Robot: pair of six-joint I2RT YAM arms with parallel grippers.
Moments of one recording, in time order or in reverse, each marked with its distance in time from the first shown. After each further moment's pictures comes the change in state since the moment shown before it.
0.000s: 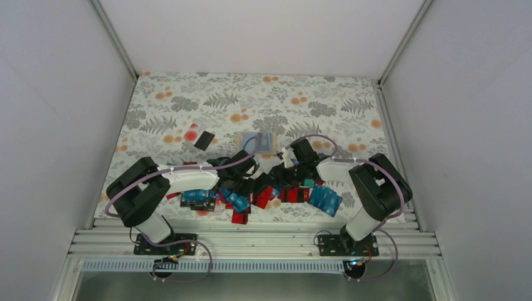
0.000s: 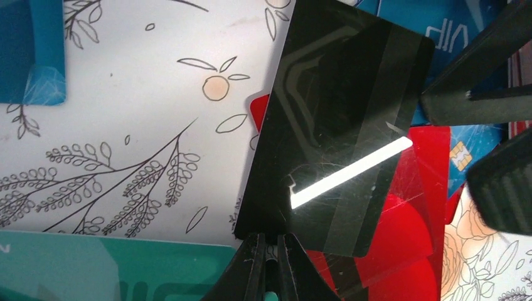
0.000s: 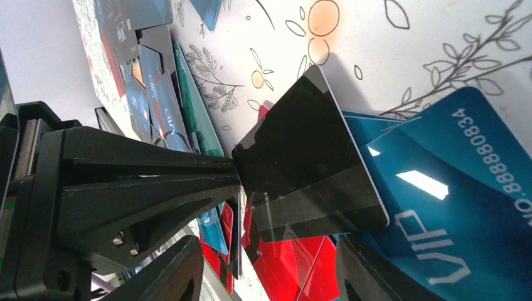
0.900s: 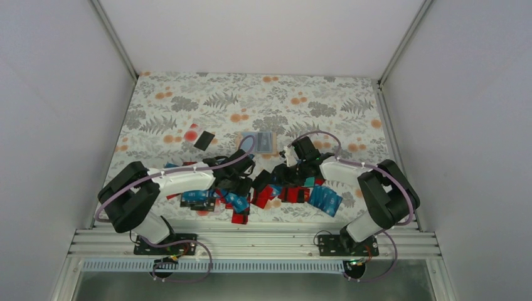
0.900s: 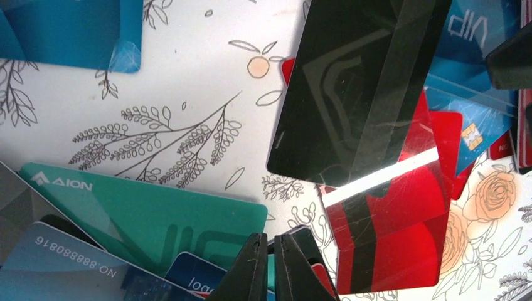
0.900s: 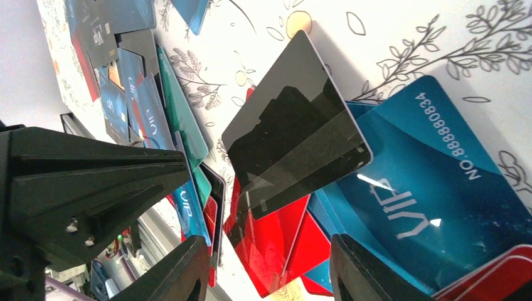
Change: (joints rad) left arm -0.004 -0.074 0.008 -0.103 -0.052 -0.032; right arm 0.002 -0.079 0.034 -0.154 0.095 -0.054
